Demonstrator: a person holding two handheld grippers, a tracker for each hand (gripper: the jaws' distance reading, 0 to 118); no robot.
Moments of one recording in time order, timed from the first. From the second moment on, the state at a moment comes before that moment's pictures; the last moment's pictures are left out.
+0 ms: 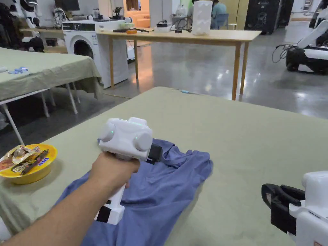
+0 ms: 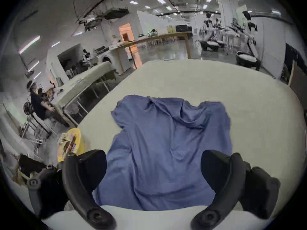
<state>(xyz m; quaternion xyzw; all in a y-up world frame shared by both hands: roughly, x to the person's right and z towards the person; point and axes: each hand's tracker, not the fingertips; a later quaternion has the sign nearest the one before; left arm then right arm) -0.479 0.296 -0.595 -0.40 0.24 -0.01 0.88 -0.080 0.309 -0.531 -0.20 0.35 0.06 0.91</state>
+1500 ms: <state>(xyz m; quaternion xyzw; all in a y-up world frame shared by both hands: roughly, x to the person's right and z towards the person) -0.466 0.330 -0.585 -0.42 0.13 0.07 0.90 -0.081 0.302 -0.531 -0.20 0.36 0.01 0.91</state>
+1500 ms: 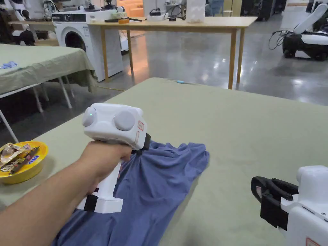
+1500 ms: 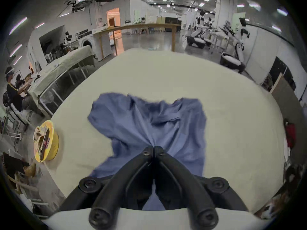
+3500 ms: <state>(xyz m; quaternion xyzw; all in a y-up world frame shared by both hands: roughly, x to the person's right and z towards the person) -0.094 0.351 -0.506 -0.23 -0.10 -0.05 0.97 0.233 0.355 -0.447 -0.14 0.06 -0.02 0.99</state>
